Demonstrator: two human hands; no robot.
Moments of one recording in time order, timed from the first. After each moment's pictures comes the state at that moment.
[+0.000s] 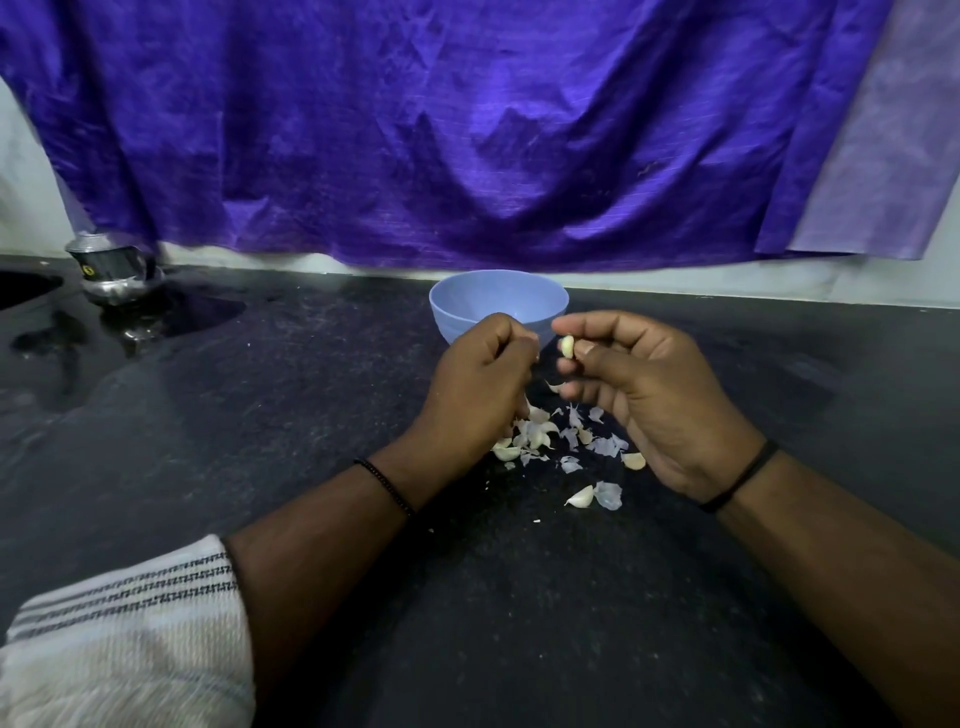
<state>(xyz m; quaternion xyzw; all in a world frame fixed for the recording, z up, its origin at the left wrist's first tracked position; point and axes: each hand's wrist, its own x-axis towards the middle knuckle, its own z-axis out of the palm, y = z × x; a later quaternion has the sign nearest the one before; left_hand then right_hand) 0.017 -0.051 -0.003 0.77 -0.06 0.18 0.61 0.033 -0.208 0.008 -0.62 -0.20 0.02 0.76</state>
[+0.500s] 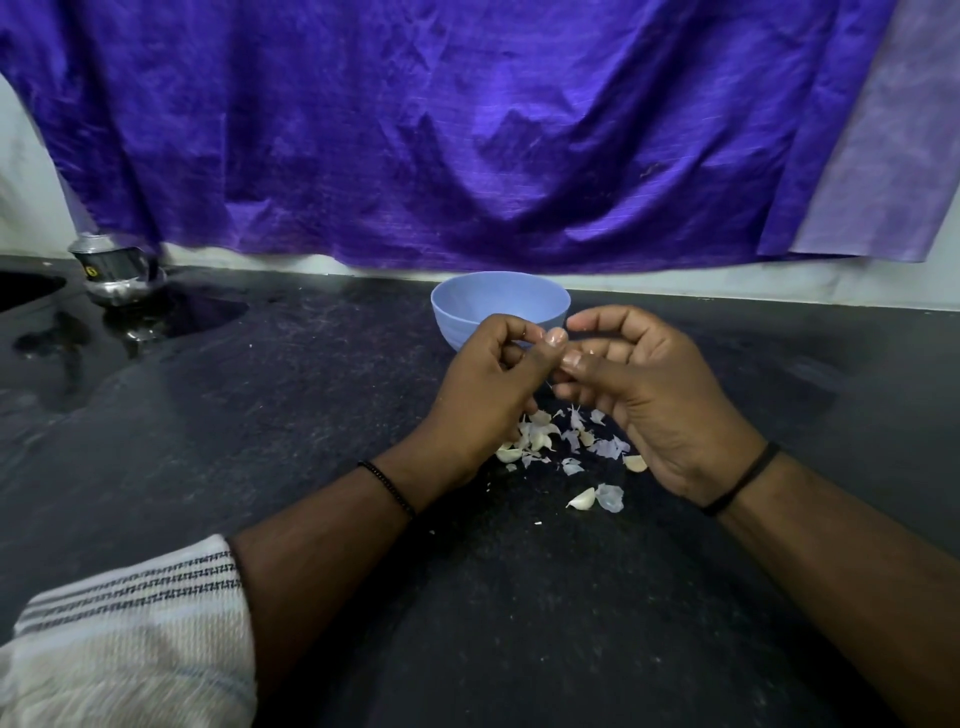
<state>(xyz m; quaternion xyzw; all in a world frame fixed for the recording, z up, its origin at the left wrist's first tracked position) 0.014 -0.054 -0.003 0.74 -0.07 0.14 0.65 0.026 -0.206 0.015 -0.60 -0.19 0.04 0.77</state>
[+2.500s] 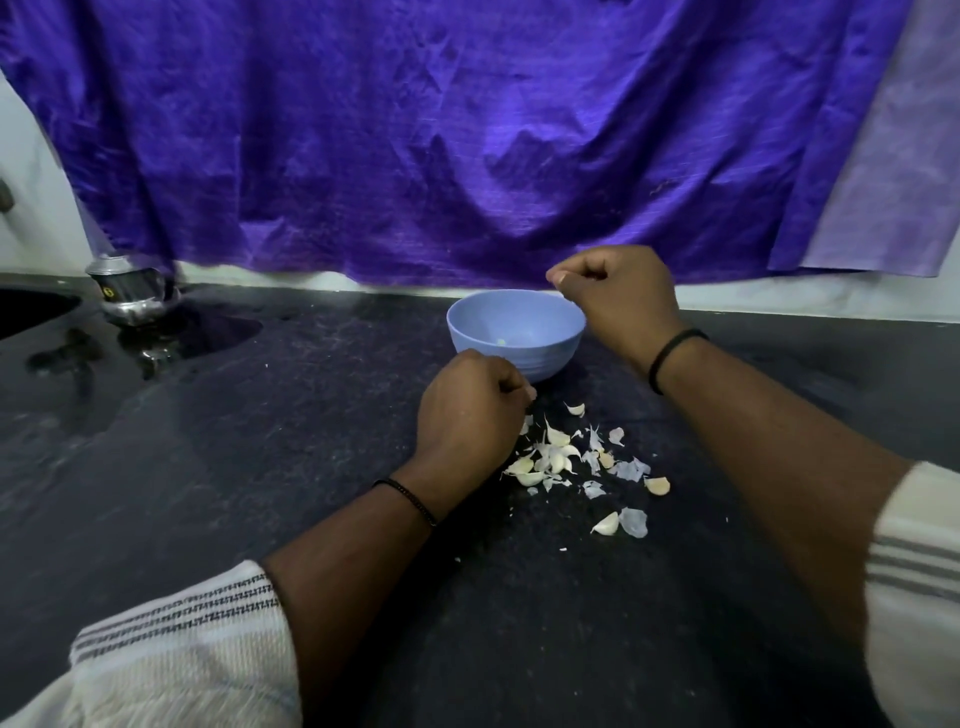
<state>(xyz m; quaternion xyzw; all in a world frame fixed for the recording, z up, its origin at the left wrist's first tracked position) 0.034 -0.027 -0.009 0.92 0.02 0.23 0.33 0.119 -0.169 0.055 -0.83 -0.17 -0.21 0.48</state>
